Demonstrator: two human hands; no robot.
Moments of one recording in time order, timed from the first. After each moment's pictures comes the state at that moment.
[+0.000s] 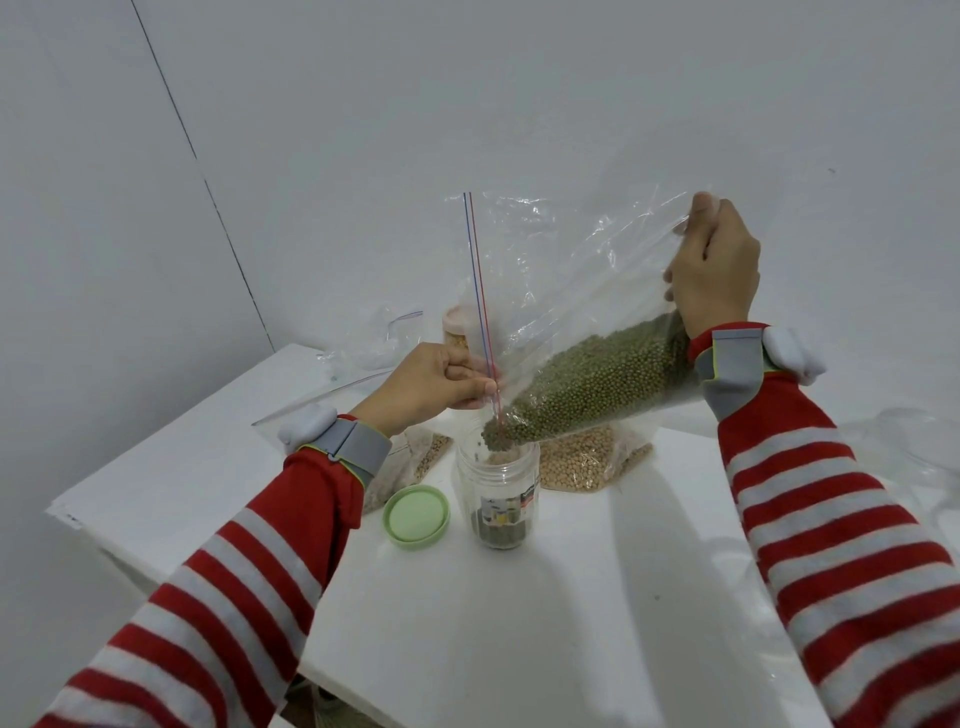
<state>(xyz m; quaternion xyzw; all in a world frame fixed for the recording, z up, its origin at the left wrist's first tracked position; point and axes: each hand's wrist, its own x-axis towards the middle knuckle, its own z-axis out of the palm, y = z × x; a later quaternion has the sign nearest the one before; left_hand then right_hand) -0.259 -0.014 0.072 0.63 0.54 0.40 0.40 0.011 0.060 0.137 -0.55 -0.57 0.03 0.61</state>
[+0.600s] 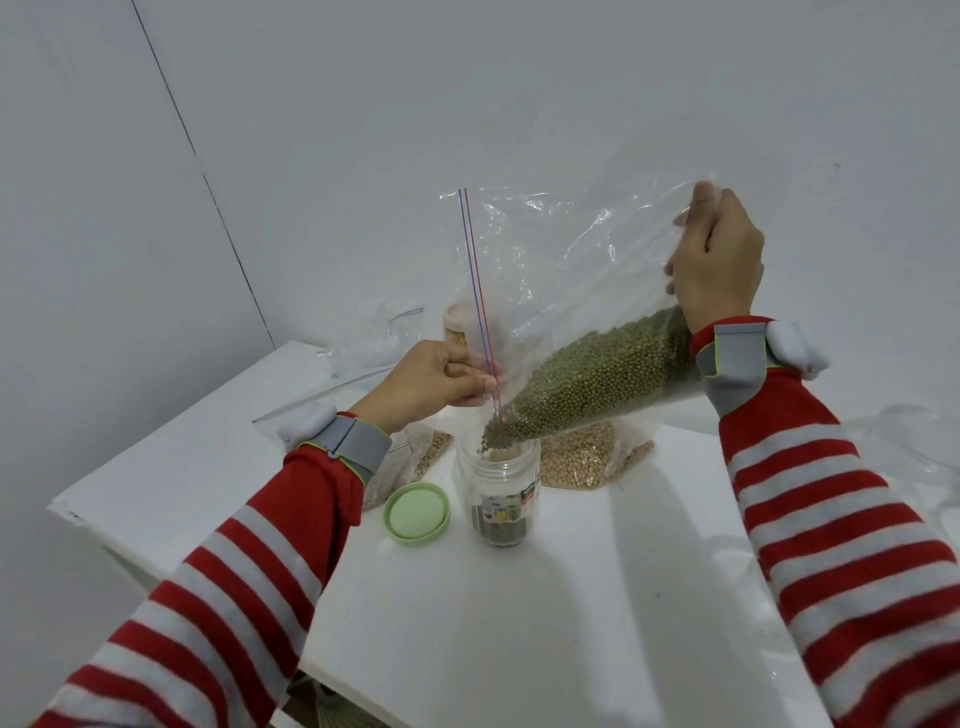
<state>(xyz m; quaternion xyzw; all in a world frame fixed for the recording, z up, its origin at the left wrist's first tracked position) -0.260 -0.013 0.071 0.63 0.53 0.40 0.41 0.009 0.059 0.140 -0.54 -0.57 0.02 0.62</state>
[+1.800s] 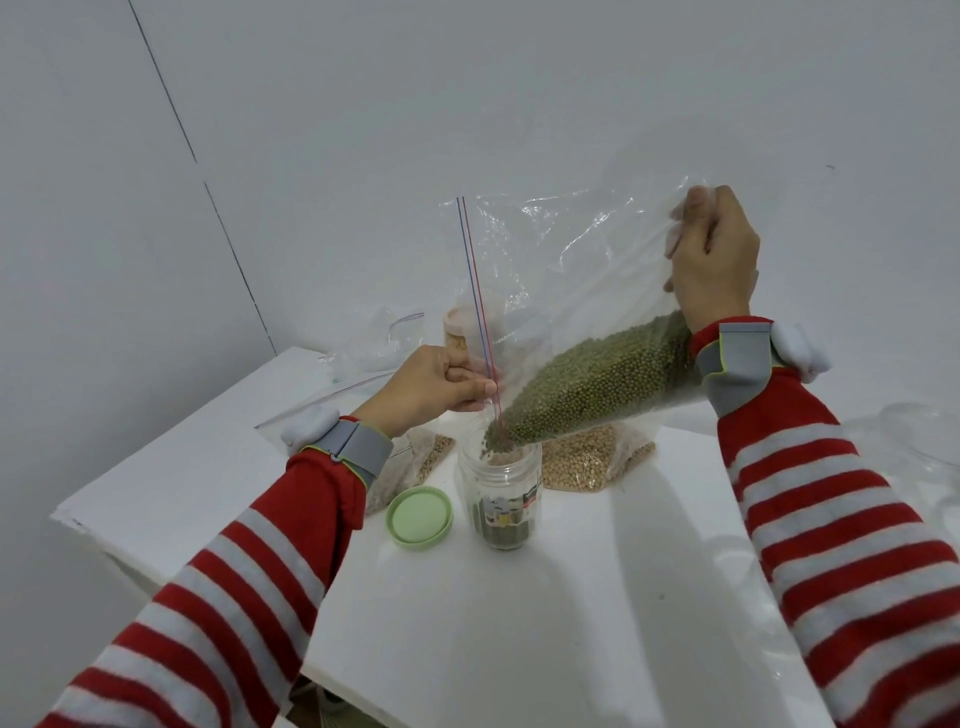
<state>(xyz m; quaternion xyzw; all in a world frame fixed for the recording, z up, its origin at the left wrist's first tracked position) -0.262 -0.013 0.070 0.63 0.53 0.39 0.41 0.010 0.053 0.142 -0.50 -0.57 0.06 0.65</state>
